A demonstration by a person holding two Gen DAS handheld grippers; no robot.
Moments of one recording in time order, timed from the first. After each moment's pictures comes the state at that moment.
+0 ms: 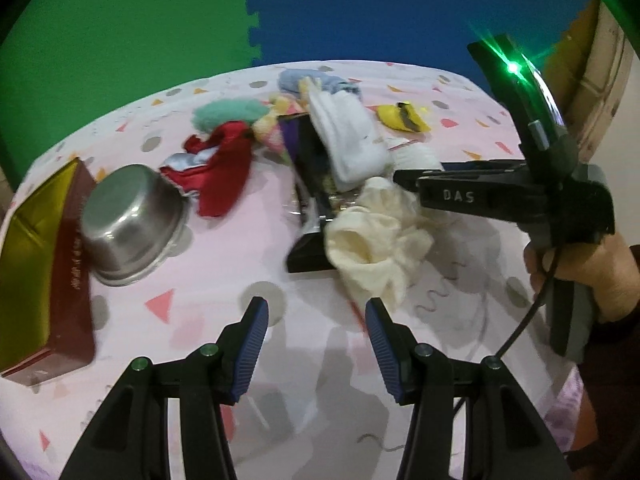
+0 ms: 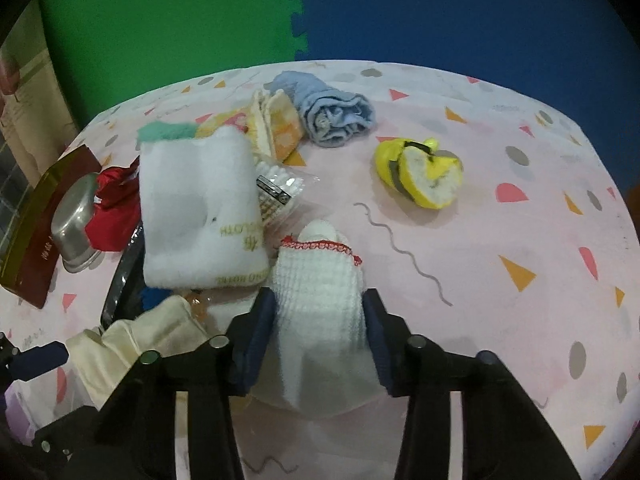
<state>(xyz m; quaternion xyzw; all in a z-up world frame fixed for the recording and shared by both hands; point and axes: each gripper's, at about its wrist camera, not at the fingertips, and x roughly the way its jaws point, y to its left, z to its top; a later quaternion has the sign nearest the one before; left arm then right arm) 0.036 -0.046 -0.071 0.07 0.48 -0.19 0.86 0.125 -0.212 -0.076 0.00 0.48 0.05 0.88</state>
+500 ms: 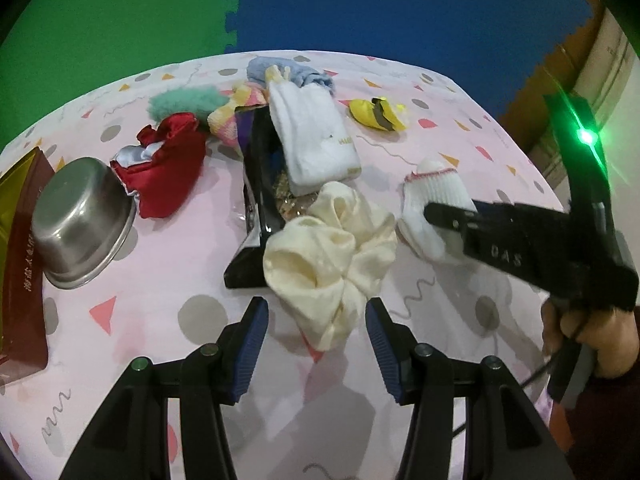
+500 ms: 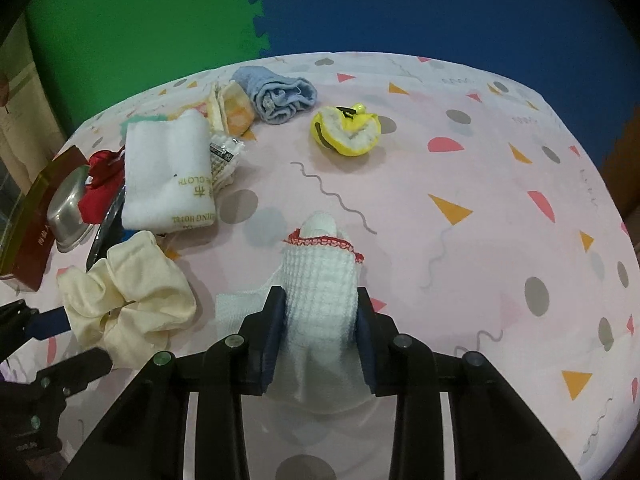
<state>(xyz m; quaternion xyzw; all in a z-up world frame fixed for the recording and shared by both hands) 0.054 -0.065 -0.080 0.02 0.50 -0.22 0.84 0.088 -0.245 -0.074 0.02 0.49 0.02 0.87</state>
